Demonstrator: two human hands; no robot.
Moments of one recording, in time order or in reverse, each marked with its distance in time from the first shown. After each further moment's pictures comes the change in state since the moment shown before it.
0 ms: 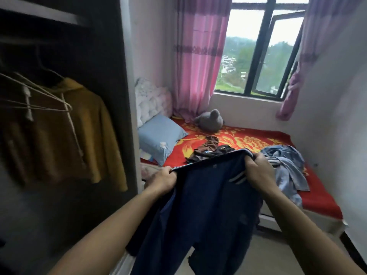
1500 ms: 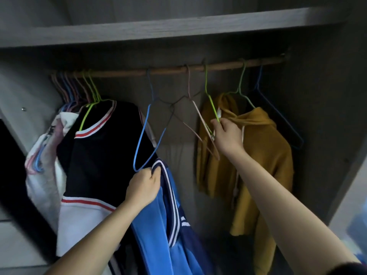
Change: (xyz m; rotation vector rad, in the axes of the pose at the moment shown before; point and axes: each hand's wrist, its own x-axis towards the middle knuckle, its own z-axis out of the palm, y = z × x) left_hand 0.011 -0.220 -0.296 0.204 1.160 -0.757; right_hand 0.044 -0.453 0.521 0.709 -1.117 -0.801
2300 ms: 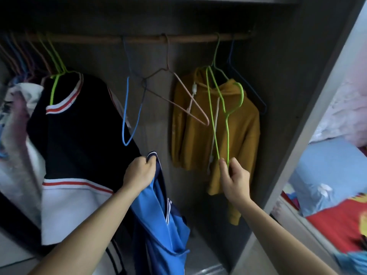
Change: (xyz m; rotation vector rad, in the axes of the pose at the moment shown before) left_hand -0.017 -0.025 0.020 -0.124 -0.139 -0.054; right_hand -0.198 0.089 -0.010 -0.095 0.244 -0.034
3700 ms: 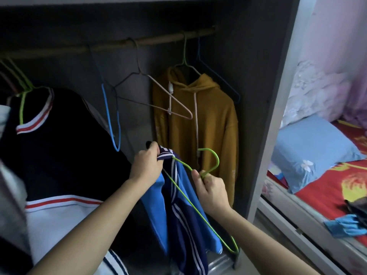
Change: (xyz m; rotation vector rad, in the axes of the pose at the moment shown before) left_hand -0.005 0.038 0.024 0.287 -0.018 0.484; right_hand -0.063 -0.030 0.015 -0.153 -0.104 0.158
